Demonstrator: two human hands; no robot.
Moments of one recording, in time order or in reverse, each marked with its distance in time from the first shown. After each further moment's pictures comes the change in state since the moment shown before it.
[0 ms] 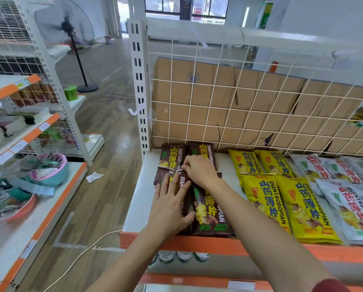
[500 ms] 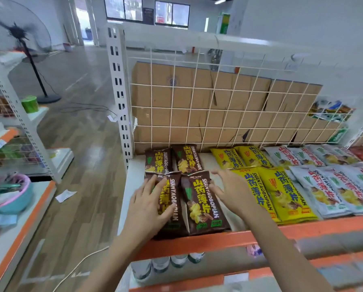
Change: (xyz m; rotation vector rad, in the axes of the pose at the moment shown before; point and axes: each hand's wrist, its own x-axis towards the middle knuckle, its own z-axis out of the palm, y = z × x) left_hand -0.004 -0.039 -0.012 -0.274 0.089 0.061; right_hand -0.106 0.050 -0.025 -0.054 0.136 0.245
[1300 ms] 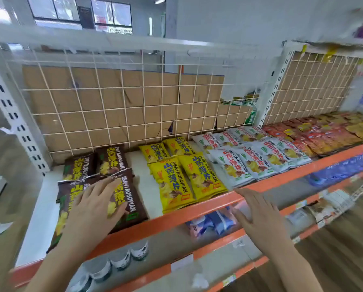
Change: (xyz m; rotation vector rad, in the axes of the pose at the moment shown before) left_hand -0.015 0.110 -0.003 0.247 0.075 0.174; right_hand -0.194 0.151 -0.085 -0.070 0.377 0.218
